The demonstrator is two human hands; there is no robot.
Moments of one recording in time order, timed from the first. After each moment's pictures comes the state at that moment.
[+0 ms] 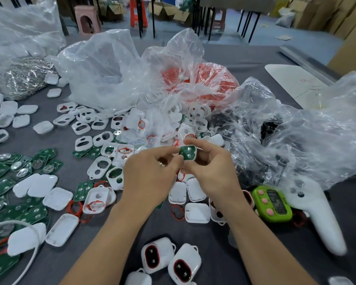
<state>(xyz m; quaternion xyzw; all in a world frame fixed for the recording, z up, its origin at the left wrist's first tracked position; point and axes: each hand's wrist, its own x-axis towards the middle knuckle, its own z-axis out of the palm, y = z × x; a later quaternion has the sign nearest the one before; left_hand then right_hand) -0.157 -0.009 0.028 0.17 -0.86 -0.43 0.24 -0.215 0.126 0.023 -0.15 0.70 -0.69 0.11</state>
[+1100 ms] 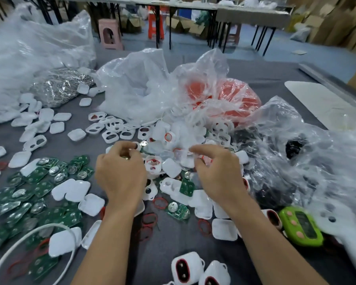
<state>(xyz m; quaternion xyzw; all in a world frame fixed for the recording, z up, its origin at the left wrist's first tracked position) -0.151 -0.101 0.023 0.43 -0.75 -0.38 0.35 -0.225 0.078 0.036 -0.23 0.87 -0.44 -0.05</state>
